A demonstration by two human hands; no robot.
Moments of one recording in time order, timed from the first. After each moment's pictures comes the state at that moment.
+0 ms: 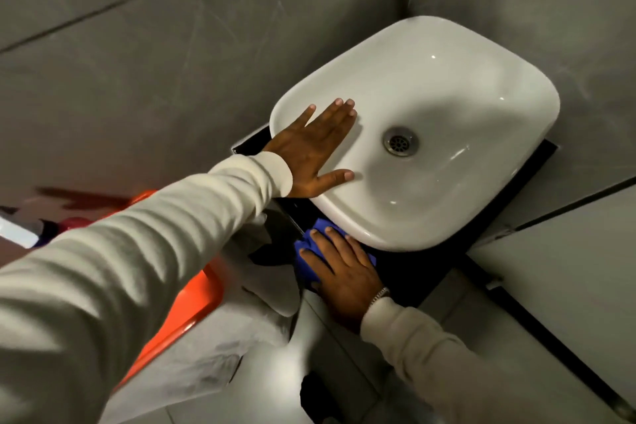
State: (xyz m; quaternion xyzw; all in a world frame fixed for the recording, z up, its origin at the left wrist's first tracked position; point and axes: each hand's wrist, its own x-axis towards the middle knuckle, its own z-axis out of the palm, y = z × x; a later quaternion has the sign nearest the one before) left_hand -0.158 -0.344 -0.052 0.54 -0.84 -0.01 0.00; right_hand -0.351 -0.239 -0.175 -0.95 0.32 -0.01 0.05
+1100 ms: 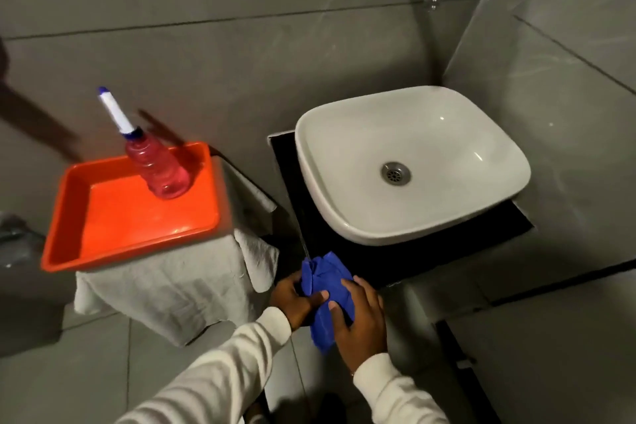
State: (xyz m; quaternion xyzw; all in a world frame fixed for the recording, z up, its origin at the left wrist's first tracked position) left_hand -0.354 -0.145 -0.150 0.71 -0.12 -0.47 0.50; right_hand -0.490 -0.190 -0.144 -0.78 0.46 -0.19 0.37
